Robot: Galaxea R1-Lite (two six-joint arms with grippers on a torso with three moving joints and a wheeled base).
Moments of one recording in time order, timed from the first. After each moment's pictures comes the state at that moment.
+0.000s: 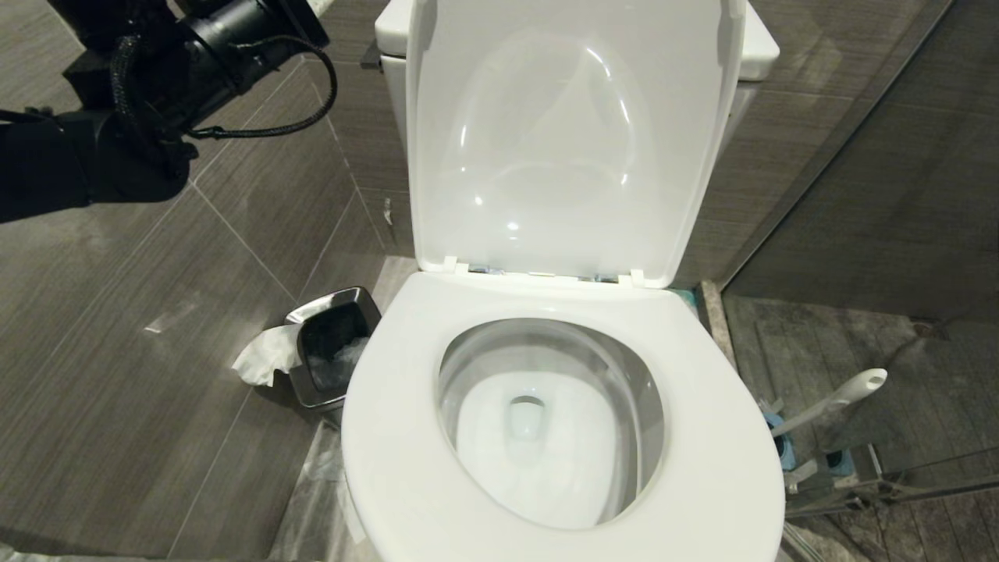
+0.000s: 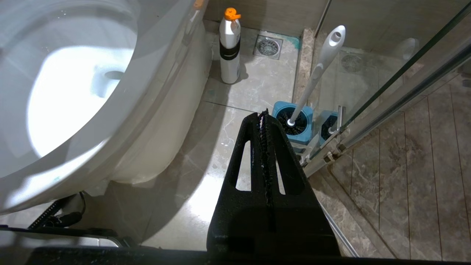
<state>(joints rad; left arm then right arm) -0.20 2.00 -1.94 -0.66 -0.52 -0.24 0.01 0.00 0.00 0.01 0.02 -0.01</state>
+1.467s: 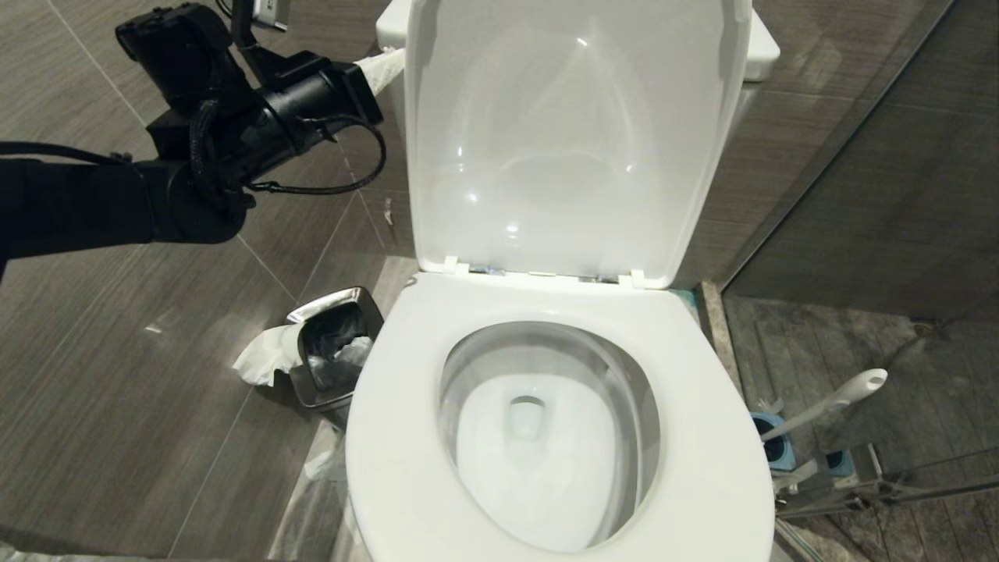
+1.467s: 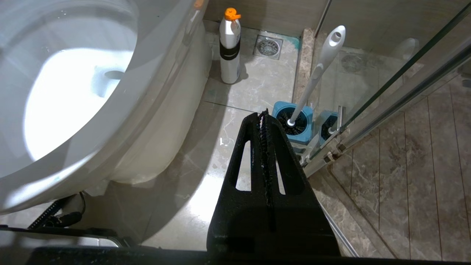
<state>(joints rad) -0.26 2.03 -1.80 -0.67 -0.59 -0.13 0.01 0.00 0.00 0.01 0.02 -0.01</state>
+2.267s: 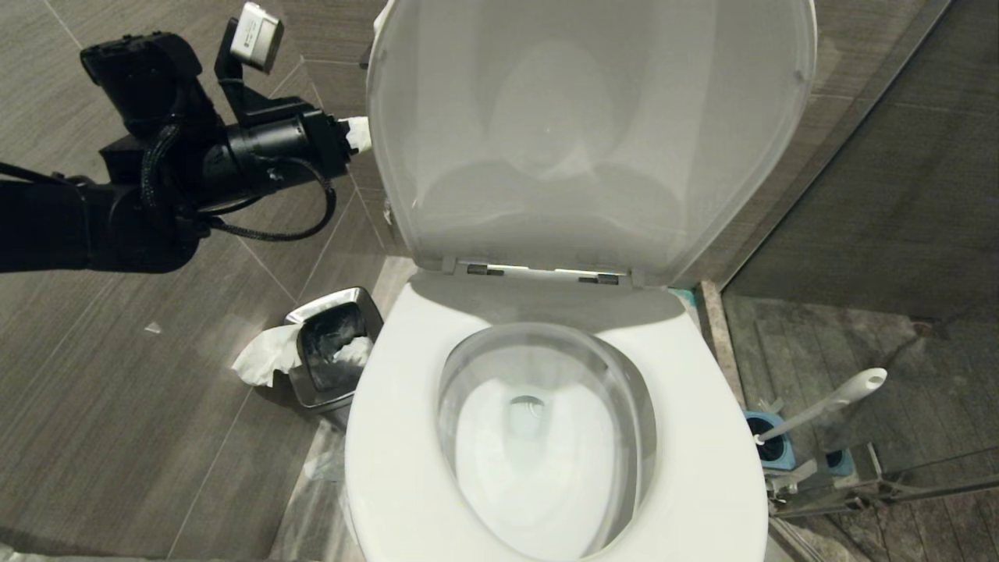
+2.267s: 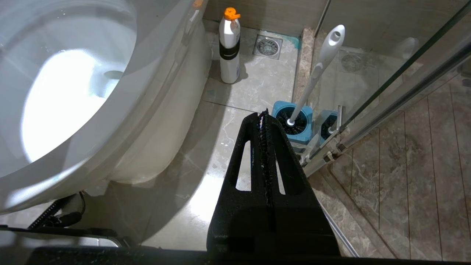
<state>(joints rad) -0.18 1.90 -1.54 -0.66 -0.99 -0.31 0.01 0.00 0.00 0.01 0.02 -0.01</state>
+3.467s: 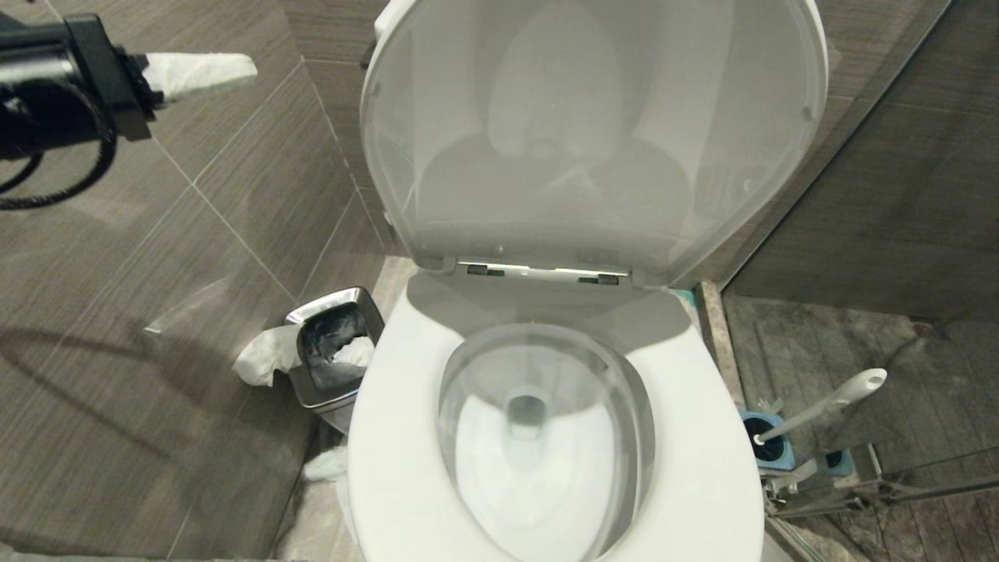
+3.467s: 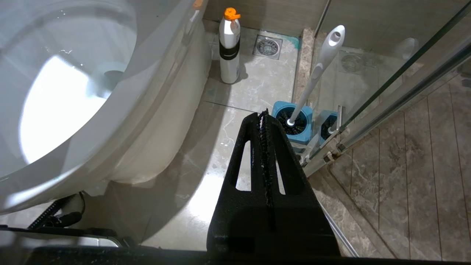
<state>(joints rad) 0.04 1.53 -1.50 -0.15 -0.89 -0.31 0.01 0.00 0.00 0.01 0.02 -0.01</state>
